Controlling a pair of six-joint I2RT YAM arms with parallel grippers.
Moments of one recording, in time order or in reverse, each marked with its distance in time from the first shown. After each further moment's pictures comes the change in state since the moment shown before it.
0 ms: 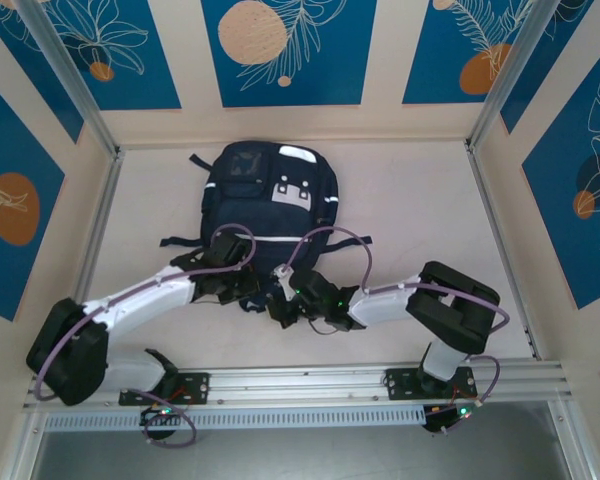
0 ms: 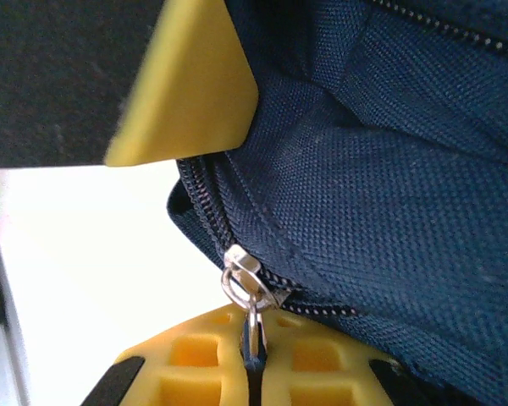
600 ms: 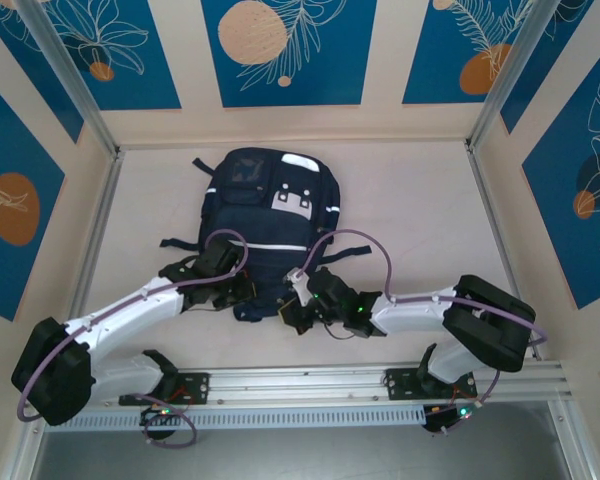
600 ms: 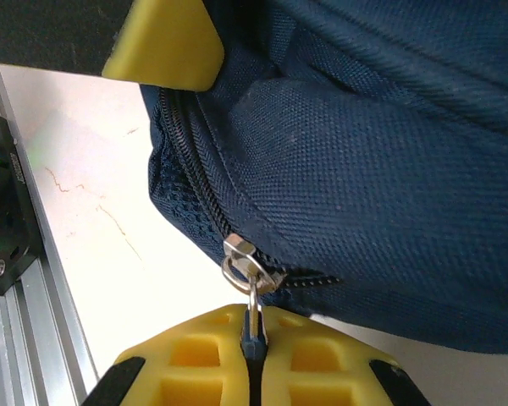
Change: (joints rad) left arm -0.006 -0.094 -0.046 -0.024 0.010 0.006; right arm -0.016 -0.195 -0.121 -0.054 -0.038 -0.061
